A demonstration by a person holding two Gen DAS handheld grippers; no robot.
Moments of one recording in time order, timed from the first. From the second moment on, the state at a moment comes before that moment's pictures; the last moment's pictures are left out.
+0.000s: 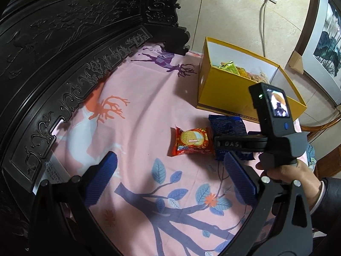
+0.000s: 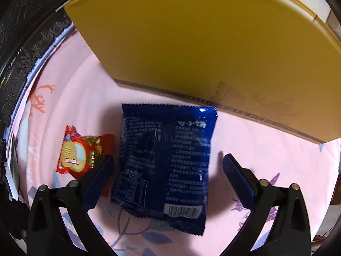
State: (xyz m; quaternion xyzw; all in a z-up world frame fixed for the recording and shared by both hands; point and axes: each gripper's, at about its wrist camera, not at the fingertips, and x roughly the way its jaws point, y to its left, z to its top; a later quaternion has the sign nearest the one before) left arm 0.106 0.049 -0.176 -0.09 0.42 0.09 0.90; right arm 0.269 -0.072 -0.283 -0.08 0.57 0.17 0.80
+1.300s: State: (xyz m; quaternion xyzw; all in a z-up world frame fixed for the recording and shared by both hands) left arm 0.165 0.005 -0.223 -0.03 0.47 0.06 0.88; right arm 0.144 -0.206 -0.238 -0.01 0.53 0.15 0.83
